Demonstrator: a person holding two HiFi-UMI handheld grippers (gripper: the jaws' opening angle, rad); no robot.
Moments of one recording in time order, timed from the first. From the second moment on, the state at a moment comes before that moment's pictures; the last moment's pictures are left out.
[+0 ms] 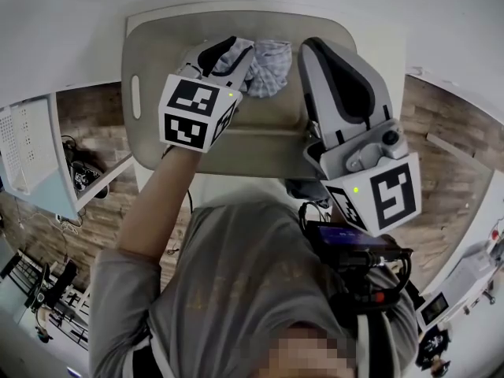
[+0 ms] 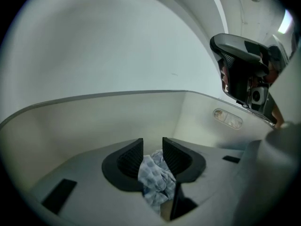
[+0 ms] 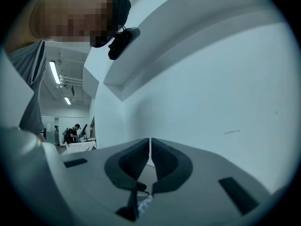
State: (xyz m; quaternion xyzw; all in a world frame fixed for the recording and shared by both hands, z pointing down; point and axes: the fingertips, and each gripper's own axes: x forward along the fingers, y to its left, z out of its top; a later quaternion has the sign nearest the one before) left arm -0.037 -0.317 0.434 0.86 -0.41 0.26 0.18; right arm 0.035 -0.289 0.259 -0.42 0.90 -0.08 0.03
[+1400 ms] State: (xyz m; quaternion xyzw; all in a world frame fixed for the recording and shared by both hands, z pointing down) left arm -0.042 -0.298 0.503 0.82 -0.36 0.38 0.22; right arm 0.021 -0.300 0.279 -0.37 0.91 -0.16 0.08
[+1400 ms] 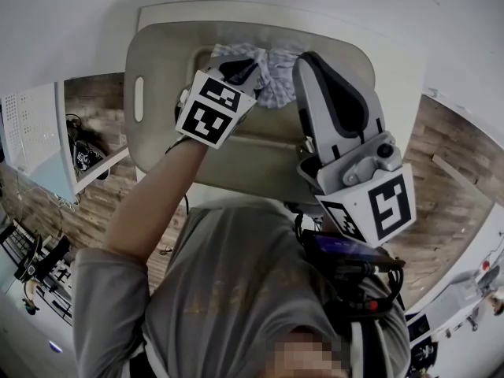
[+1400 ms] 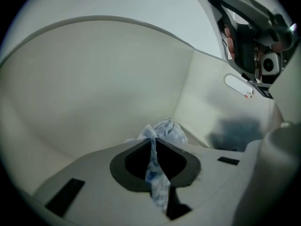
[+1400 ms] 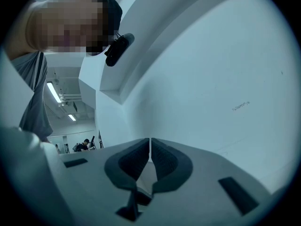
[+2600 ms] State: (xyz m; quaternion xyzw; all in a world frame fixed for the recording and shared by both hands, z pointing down) left arm -0.025 -0.300 0.525 0.84 -0.32 0.42 0.16; right arm 0.025 -0.296 0.271 -0.38 0.91 -0.15 0.09
